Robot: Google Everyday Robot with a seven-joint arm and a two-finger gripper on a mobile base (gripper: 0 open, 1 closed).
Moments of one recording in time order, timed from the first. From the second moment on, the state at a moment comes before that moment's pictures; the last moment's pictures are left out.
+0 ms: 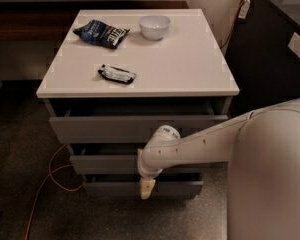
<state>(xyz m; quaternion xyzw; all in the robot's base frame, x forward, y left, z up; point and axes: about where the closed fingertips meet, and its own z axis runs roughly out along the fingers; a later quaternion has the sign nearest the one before) 0.549 0.008 0.481 -0.72 0.67 0.00 0.17</state>
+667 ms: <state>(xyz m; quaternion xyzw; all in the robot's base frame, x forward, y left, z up) 0.600 0.015 0.446 -0.74 0.65 -0.04 0.20</state>
